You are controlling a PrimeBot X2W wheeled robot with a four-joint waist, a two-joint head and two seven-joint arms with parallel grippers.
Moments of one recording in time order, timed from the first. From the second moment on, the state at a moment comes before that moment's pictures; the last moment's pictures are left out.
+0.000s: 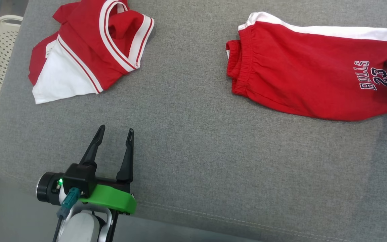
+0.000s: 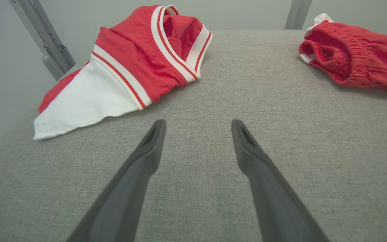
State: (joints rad) left arm -0.18 0.15 -0.26 0.18 -0.22 -0.02 -0.25; right arm -0.91 -0.30 -0.34 0.76 0.08 0.13 0.75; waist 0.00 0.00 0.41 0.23
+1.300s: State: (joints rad) left arm -0.15 0.16 -0.30 0.23 -0.25 -0.02 -0.25; right arm -0.93 -0.21 -0.44 0.70 -0.24 0.13 0.83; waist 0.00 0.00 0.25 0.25
